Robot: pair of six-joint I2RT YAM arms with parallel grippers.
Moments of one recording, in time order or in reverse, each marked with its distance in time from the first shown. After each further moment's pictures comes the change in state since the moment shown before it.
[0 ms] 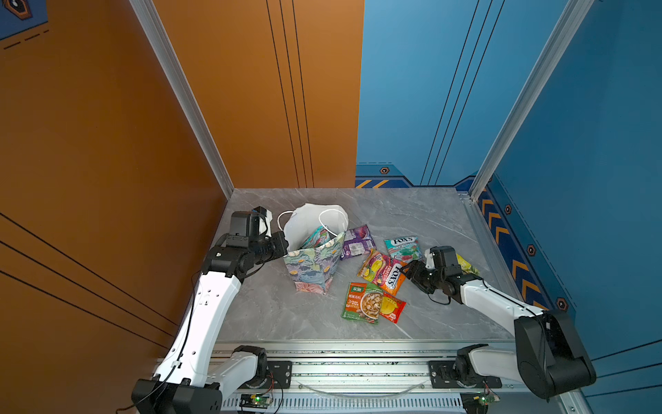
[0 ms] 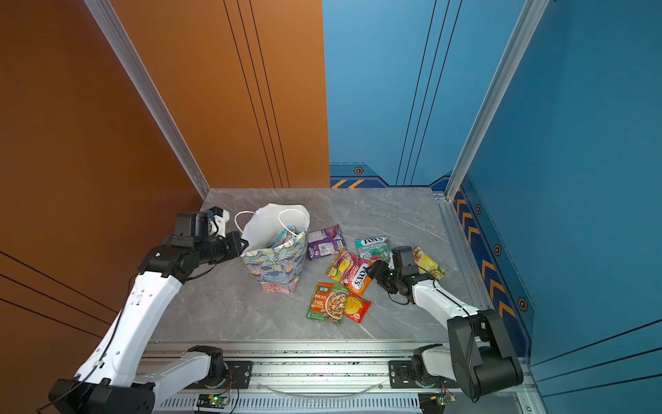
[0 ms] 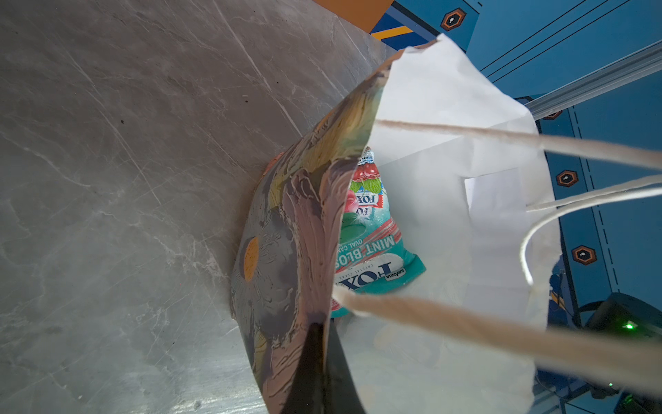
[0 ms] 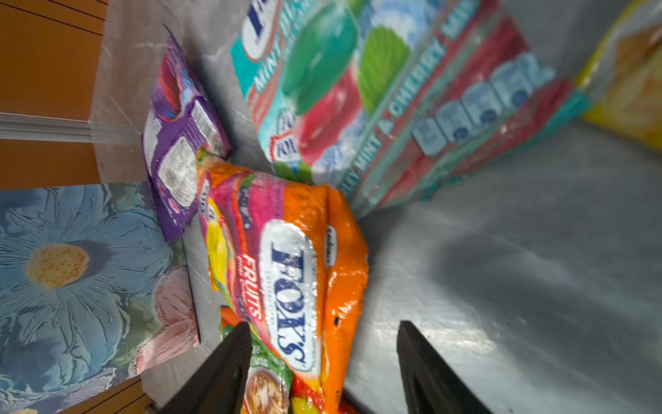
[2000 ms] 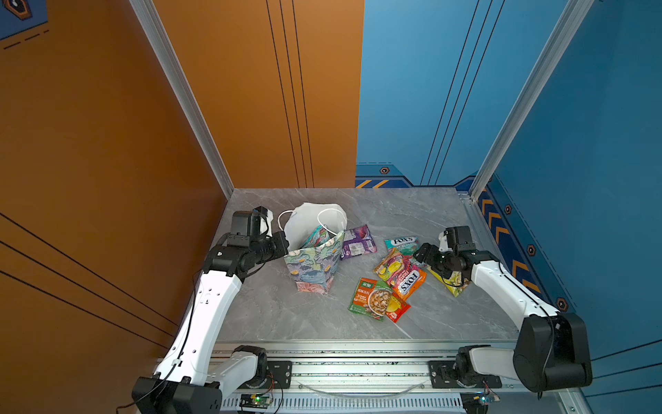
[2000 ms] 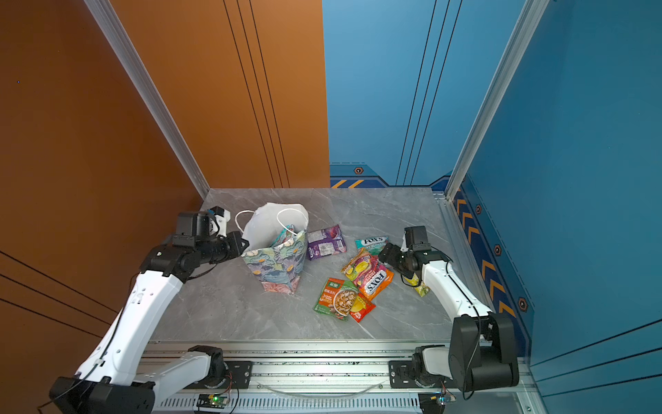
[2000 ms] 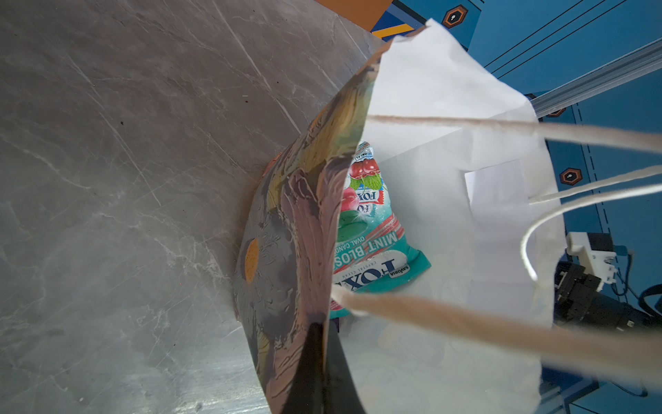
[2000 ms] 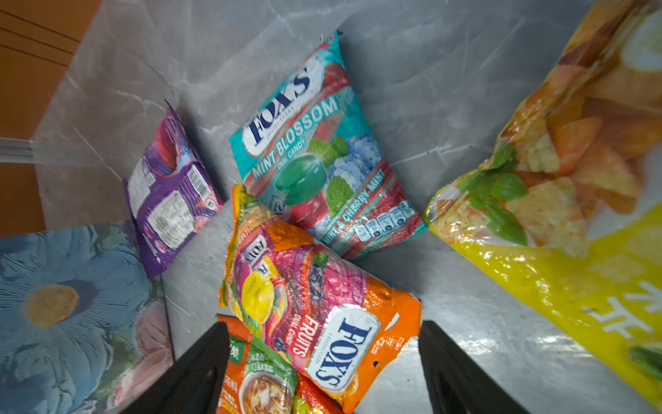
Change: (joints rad) left arm -0.006 0.007 0.000 0.004 -0.007 0.005; right arm -0.138 0.026 0.301 -0.377 0.085 -0.246
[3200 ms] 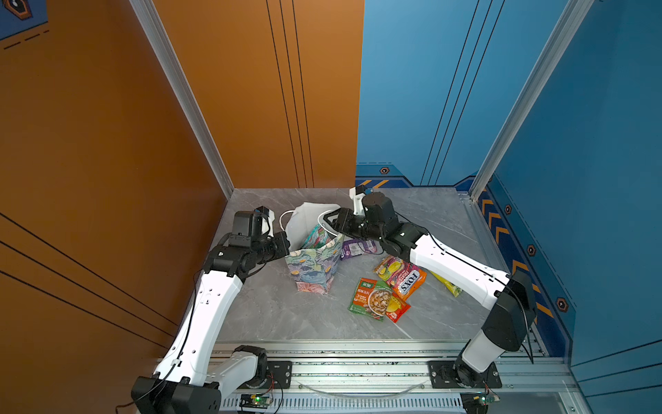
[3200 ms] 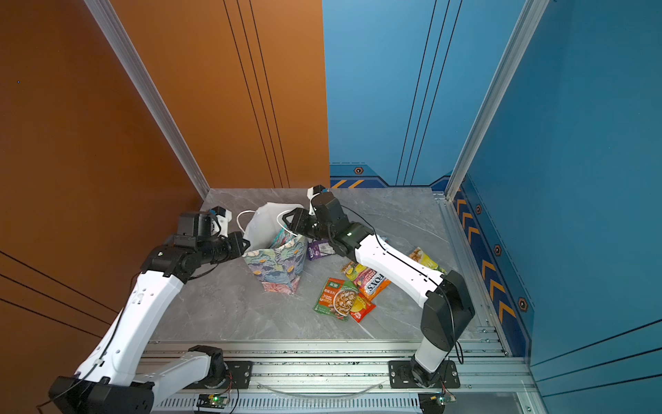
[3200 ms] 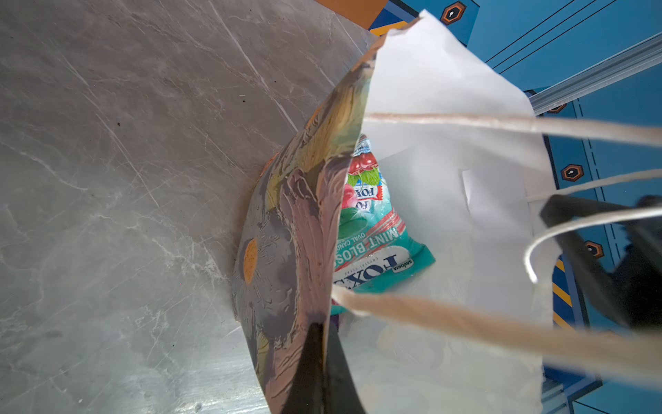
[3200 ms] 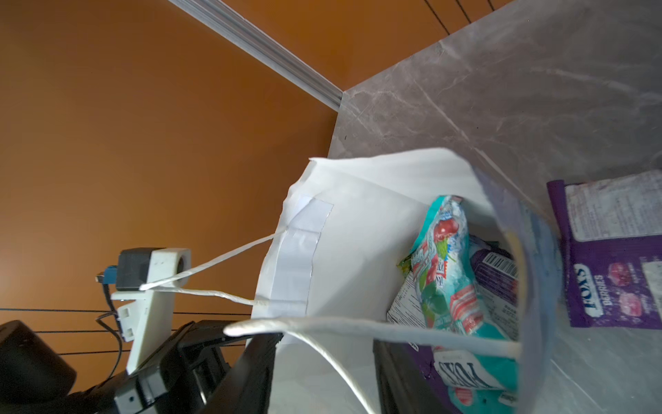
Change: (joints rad) left arm -0.017 0.000 0.000 0.001 -0.011 -0.001; right arm 0.666 0.302 0.665 0.304 0.077 0.338
